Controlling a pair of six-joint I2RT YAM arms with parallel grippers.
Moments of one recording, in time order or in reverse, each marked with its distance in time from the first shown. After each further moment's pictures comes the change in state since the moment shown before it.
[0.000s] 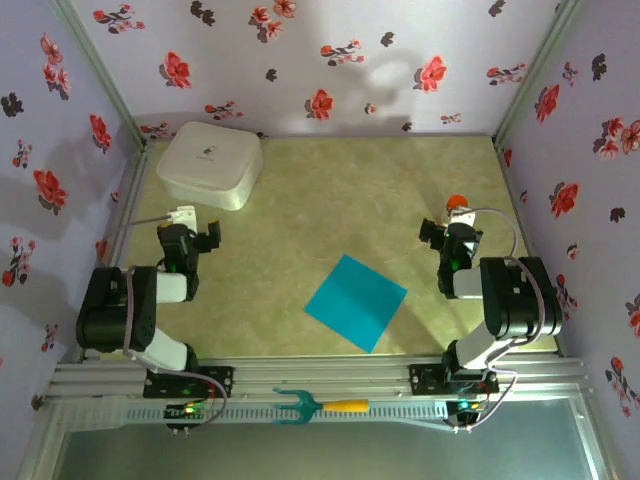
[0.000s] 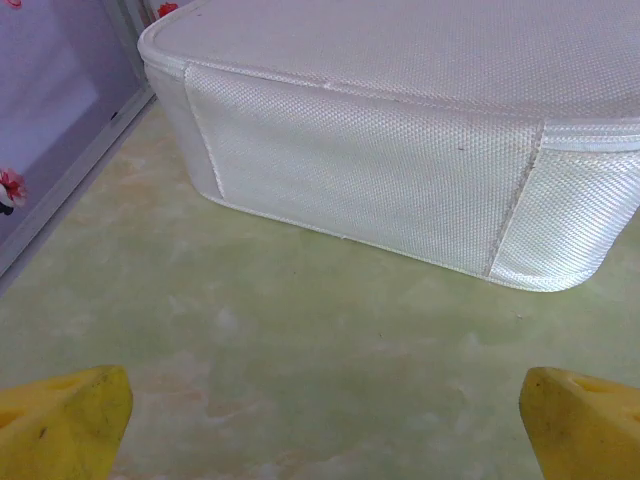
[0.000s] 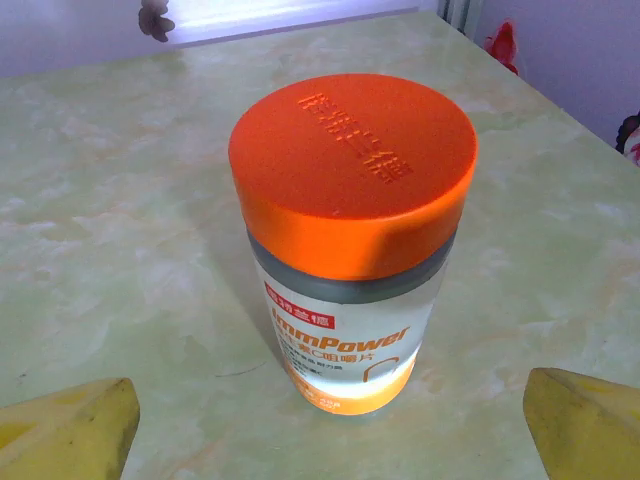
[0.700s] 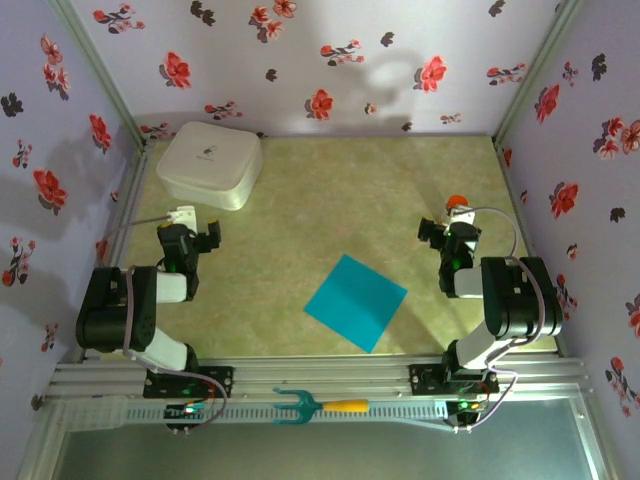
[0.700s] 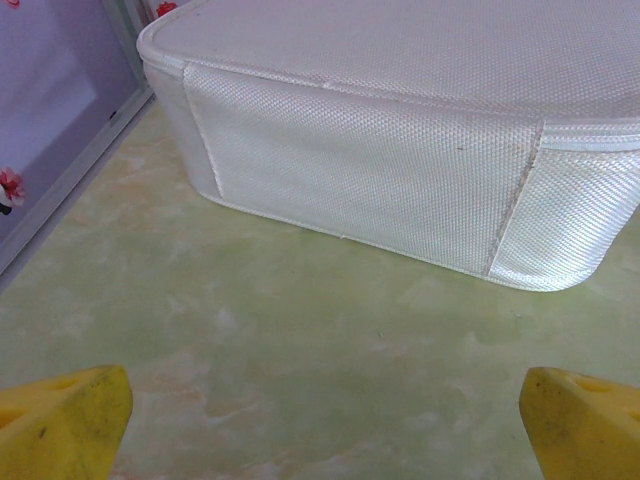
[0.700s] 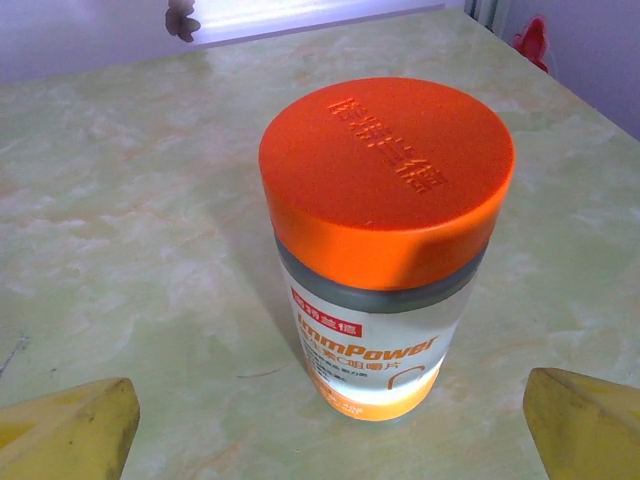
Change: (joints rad) left arm 0.006 0.000 0.000 -0.001 0.008 -0.001; right arm -0.018 0.000 0.007 -0.003 -0.066 0.000
